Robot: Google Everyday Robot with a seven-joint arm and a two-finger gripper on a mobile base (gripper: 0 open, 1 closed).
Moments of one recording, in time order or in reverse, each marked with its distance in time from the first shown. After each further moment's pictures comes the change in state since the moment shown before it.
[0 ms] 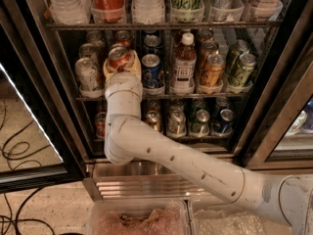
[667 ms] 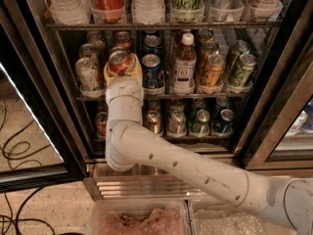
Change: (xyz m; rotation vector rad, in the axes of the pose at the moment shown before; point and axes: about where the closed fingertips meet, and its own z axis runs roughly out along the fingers) arm 0.003 -0.002 -0.014 -0.004 0.007 0.000
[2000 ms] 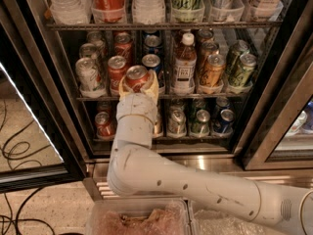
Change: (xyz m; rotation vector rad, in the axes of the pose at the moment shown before) arm 0.014 -0.044 -0.059 0.135 0.079 0.029
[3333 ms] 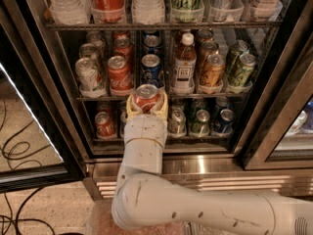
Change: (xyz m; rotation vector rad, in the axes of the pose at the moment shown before) arm 0.015 -0.027 -0.058 0.012 0.061 0.093
